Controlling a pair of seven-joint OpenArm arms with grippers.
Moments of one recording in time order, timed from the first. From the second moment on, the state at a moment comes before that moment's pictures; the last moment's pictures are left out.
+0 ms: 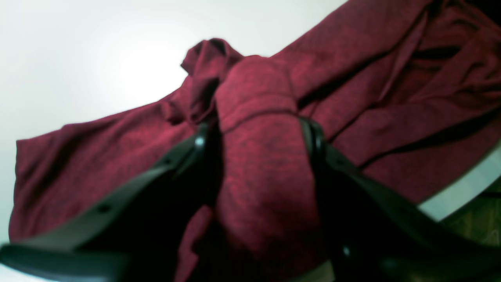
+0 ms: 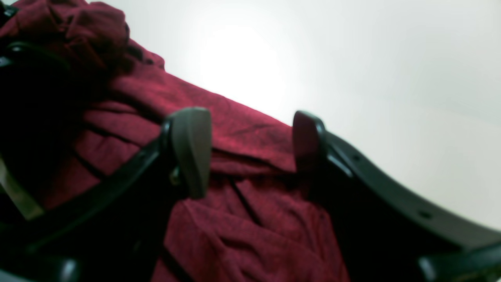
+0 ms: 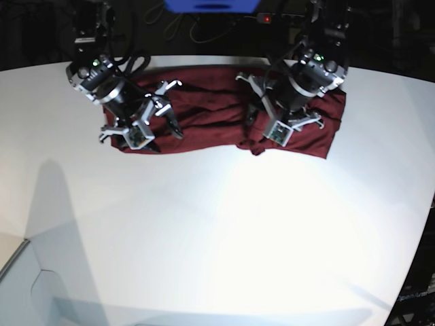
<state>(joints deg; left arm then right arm) 18.7 -5.1 5.4 108.6 -4.6 -23.1 39.4 -17.4 1.9 5.9 104.6 -1.5 39.9 -21.4</state>
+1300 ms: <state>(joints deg) 11.5 -4.2 -25.5 97.6 -5.1 -23.5 28.8 -16.3 -0.9 16.3 104.6 -1.5 39.9 -32.3</state>
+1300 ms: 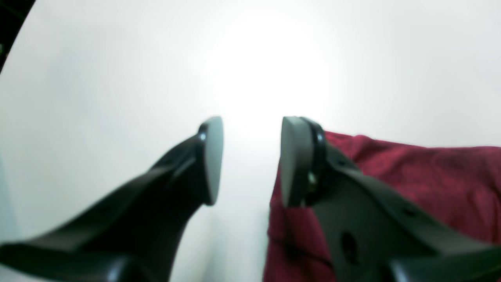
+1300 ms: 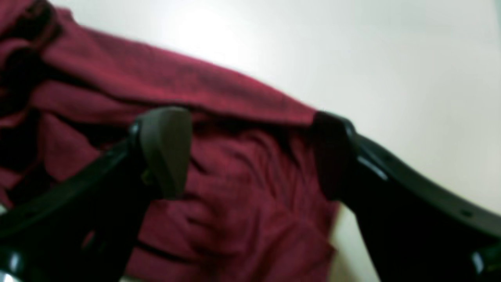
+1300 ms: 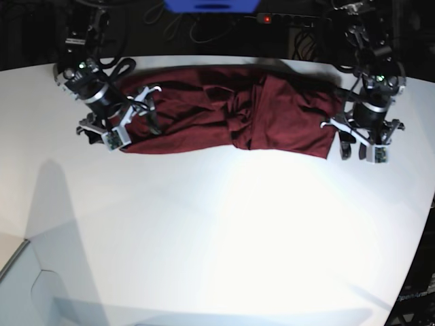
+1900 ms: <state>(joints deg) 11.0 -5.5 -25.6 91.8 -5.0 -23.3 28.9 -18.1 -1.4 24.6 103.5 -1.4 39.9 -39.1</state>
